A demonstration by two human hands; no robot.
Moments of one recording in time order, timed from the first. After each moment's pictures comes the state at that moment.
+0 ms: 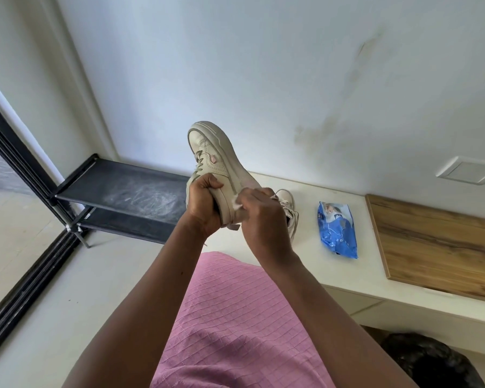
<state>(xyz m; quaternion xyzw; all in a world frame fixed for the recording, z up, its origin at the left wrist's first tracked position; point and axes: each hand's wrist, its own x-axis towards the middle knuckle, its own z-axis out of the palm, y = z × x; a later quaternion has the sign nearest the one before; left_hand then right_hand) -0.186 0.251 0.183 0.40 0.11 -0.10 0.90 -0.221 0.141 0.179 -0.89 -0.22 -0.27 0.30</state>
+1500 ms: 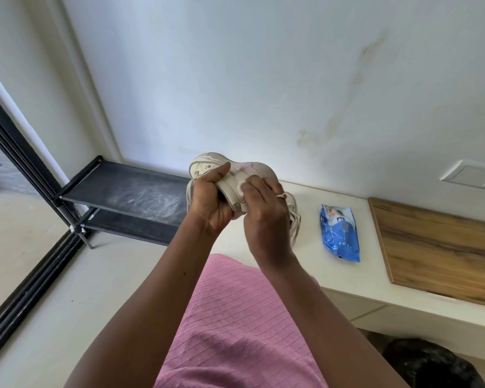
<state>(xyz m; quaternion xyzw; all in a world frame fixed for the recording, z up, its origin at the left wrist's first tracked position) -0.183 0.245 0.202 0.26 0.10 -0.16 0.95 -0.223 0.153 0.192 -0.86 -0.18 -0.42 0.23</state>
